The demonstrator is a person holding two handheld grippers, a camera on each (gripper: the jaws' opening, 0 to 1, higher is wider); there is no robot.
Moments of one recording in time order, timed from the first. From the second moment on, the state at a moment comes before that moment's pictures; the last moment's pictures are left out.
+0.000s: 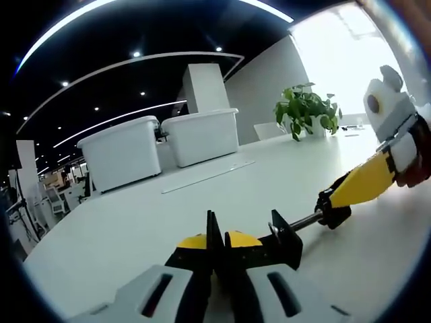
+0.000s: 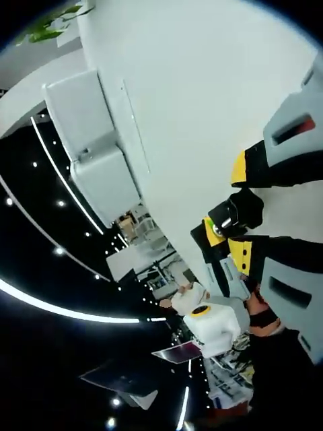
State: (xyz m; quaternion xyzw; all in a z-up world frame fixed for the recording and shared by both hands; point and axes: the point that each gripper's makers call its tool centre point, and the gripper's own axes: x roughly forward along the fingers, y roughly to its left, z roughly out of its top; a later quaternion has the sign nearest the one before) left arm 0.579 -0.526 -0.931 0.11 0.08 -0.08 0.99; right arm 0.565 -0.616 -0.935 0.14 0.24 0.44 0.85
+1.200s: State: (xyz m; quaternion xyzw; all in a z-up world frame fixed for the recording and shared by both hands) left arm 0.577 -0.524 -0.931 0.11 0.08 -0.08 0.99; right arm 0.548 -0.607 -0.923 -0.25 -0.01 0.43 0.87
